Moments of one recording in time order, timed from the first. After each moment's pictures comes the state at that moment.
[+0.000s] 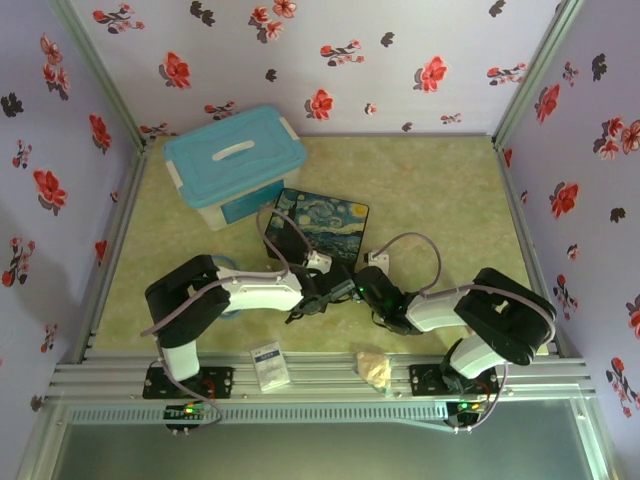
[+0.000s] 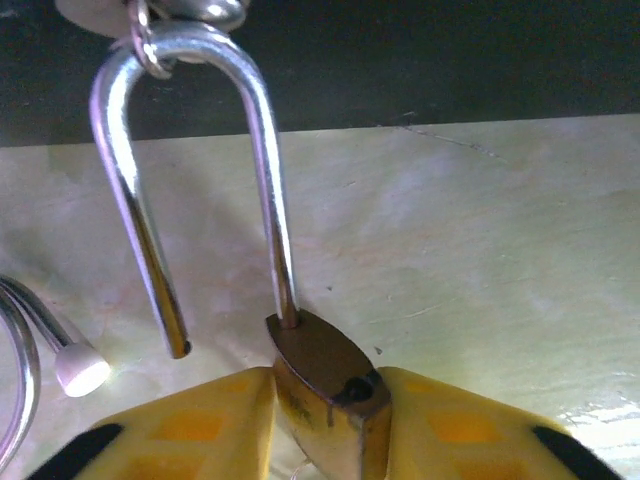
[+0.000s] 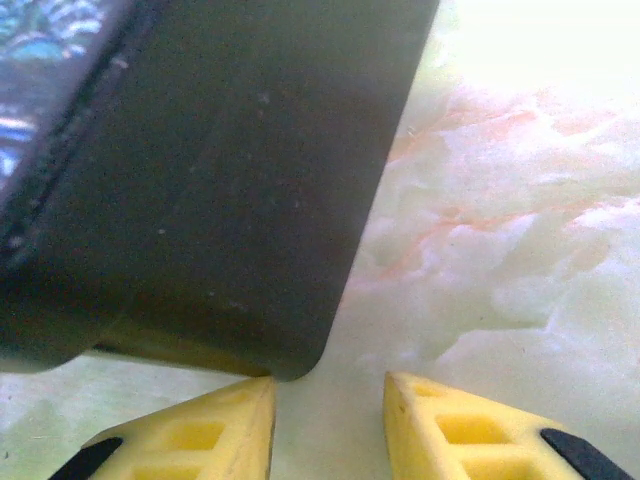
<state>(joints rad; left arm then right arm) -1.16 1.81 1.03 -0.55 -0.53 -0.76 0.89 1.51 0.35 0.45 0.35 0.75</state>
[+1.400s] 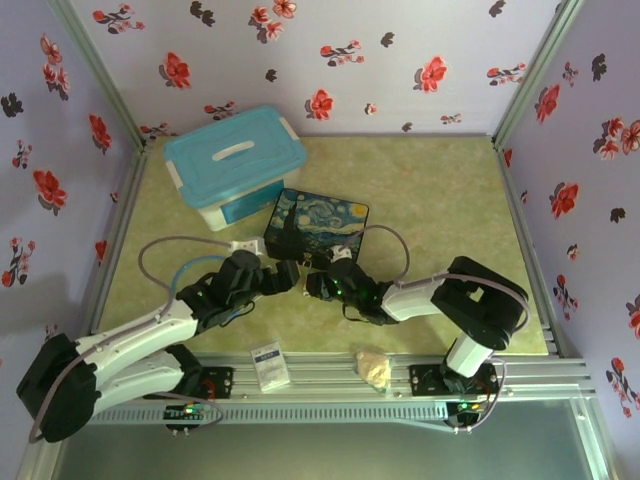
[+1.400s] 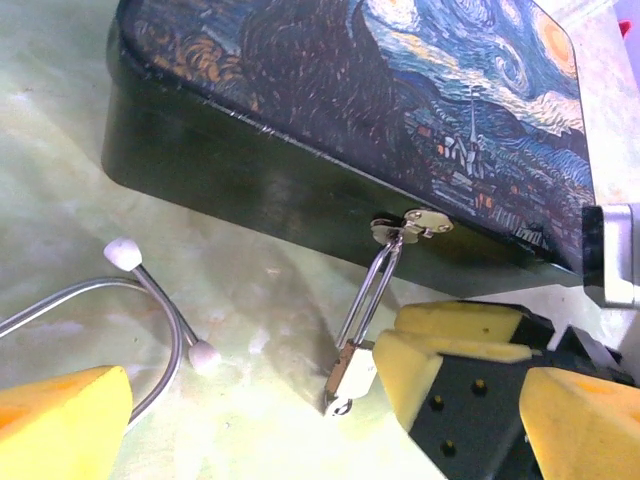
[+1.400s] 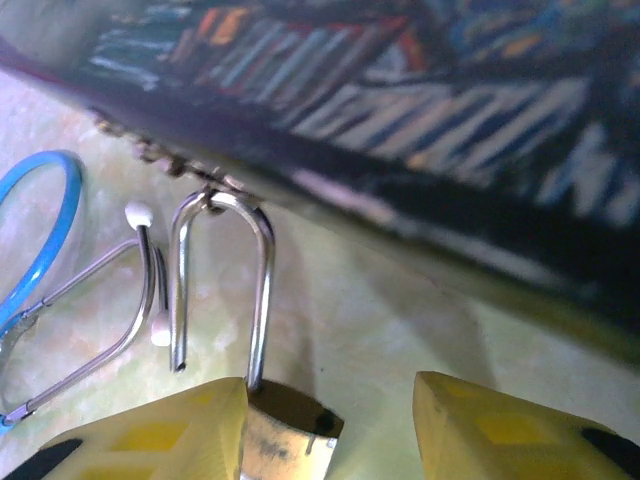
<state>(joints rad) -0.82 1.00 0.46 -0.10 -0.13 -0.83 0.97 1.67 0.55 0.48 0.08 0.80</state>
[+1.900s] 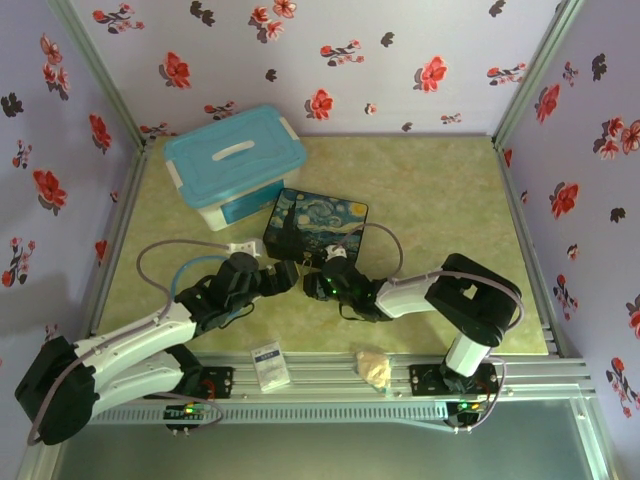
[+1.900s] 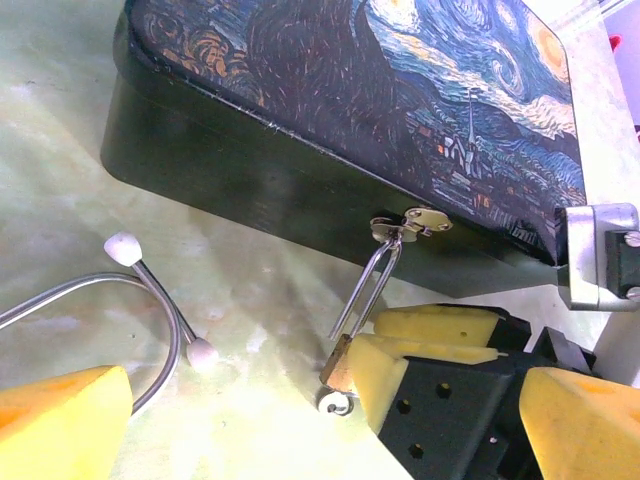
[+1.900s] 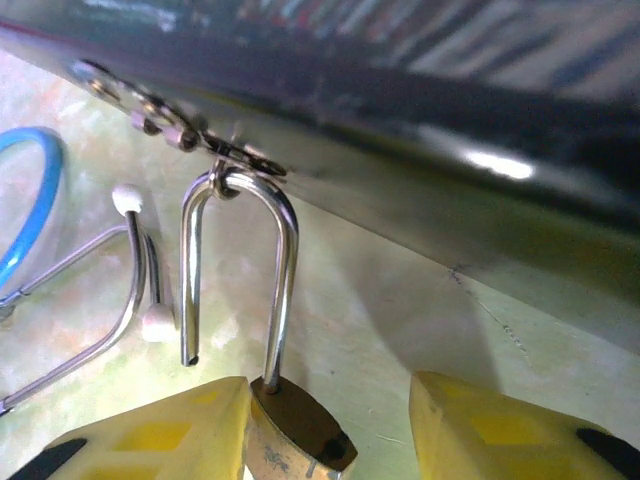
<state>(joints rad) -0.82 0.99 0.44 -0.08 -0.13 -0.85 1.00 1.70 0.64 0.35 0.11 0.78</state>
